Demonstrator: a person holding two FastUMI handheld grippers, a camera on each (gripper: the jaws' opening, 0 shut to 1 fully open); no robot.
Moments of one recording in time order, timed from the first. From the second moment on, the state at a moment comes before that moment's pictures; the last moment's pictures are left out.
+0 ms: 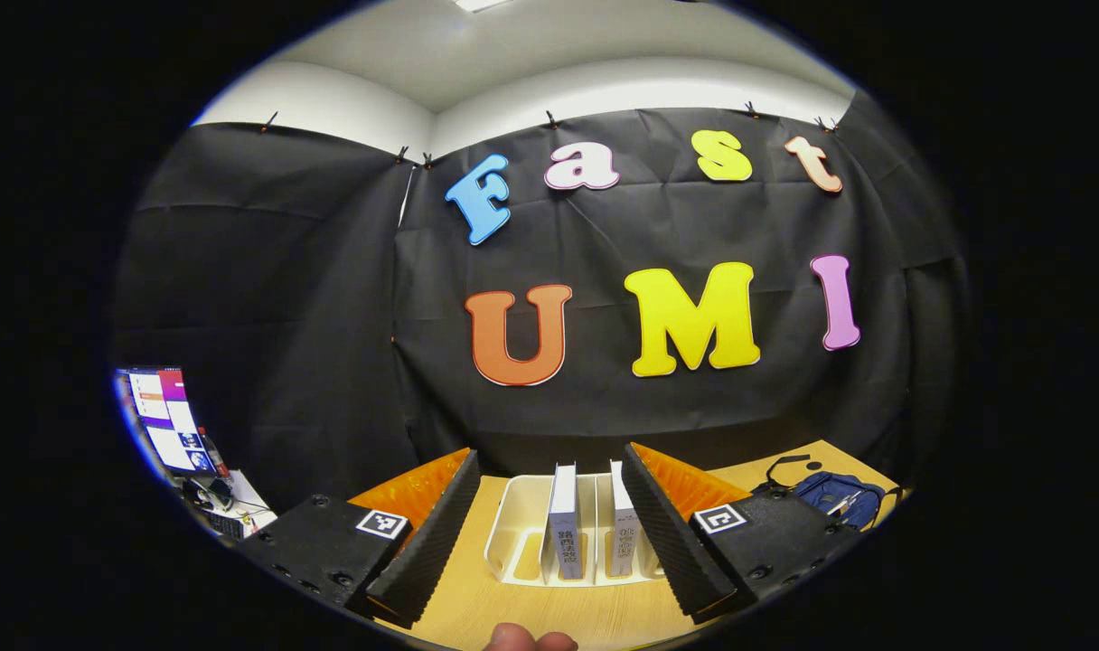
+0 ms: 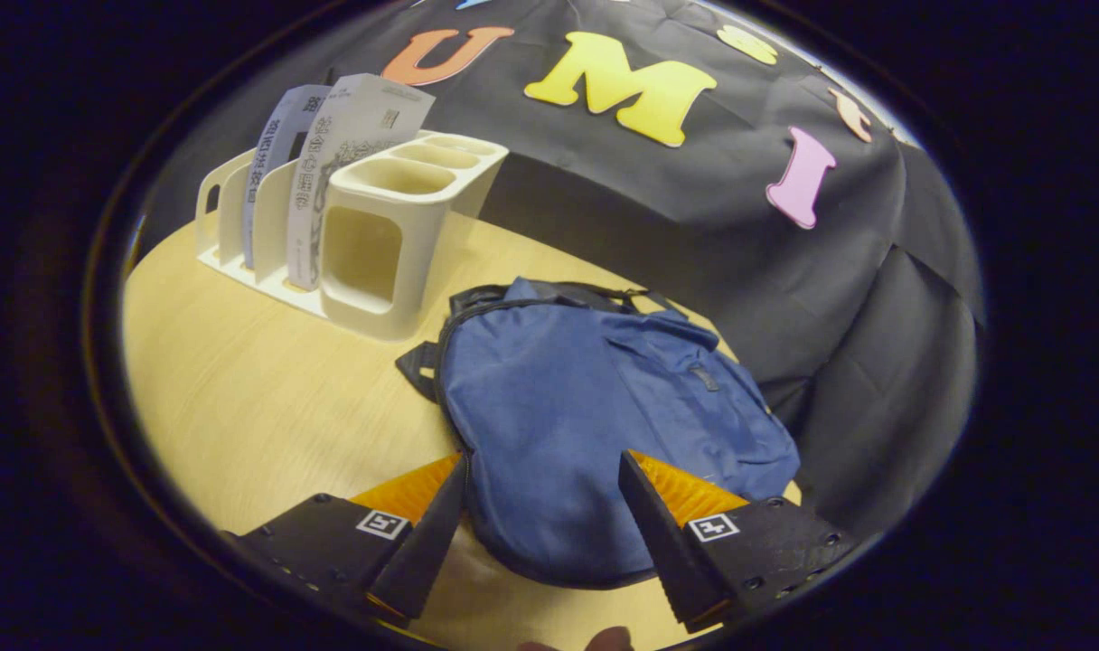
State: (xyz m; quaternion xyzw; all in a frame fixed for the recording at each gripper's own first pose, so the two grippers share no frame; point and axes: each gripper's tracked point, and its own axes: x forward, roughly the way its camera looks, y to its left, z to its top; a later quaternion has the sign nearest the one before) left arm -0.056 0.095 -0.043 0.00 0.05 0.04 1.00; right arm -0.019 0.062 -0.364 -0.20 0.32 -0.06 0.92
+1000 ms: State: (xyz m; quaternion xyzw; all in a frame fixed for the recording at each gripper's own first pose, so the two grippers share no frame) left arm -0.050 0.081 -0.043 0.02 0.06 0.04 1.00; right arm 0.004 -0.001 -0.367 -0.25 0.34 -0.15 0.89
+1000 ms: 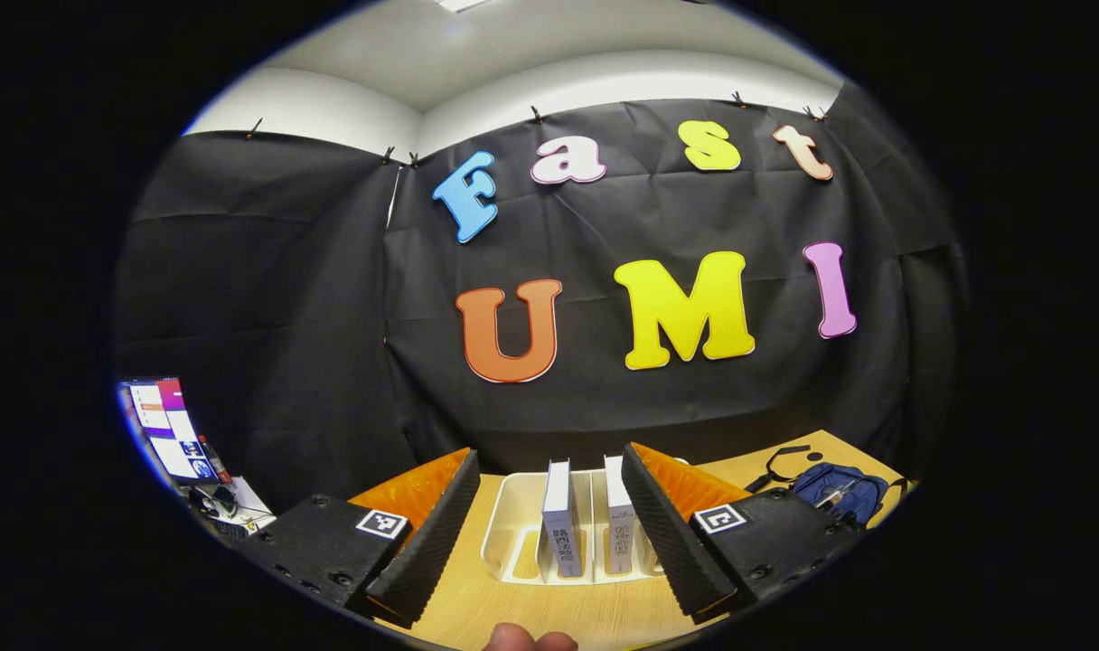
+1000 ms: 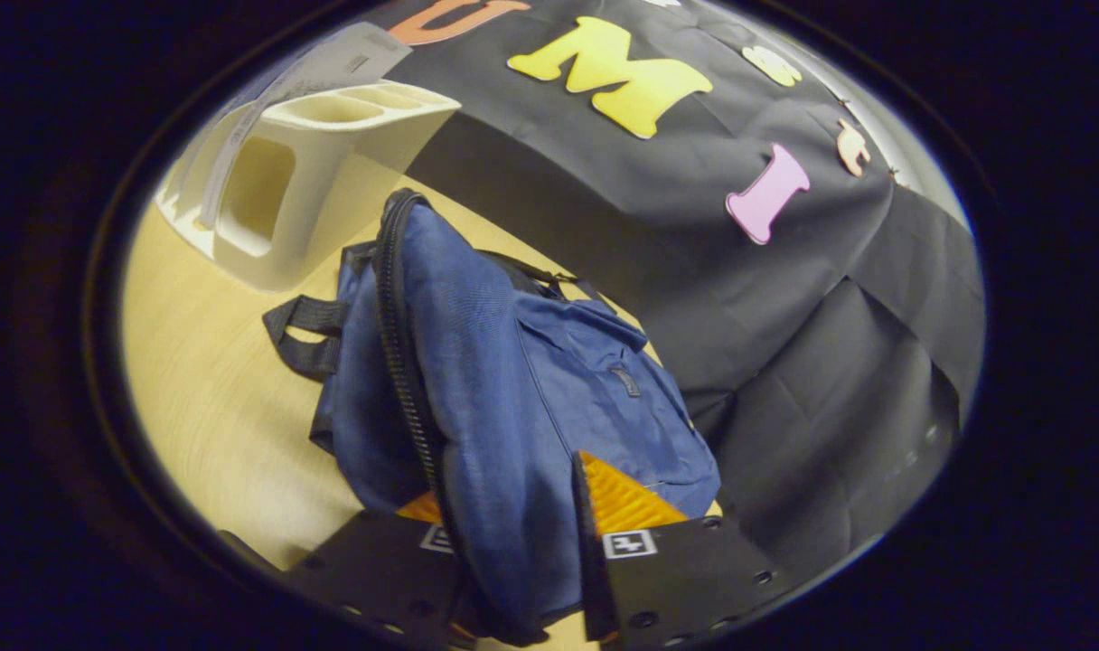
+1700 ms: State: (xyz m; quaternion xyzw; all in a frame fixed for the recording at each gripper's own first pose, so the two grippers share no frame) left arm -0.012 0.031 -0.052 -0.02 0.10 0.05 0.99; right arm 0.021 -0.057 -0.256 -0.09 0.32 -0.02 0.94
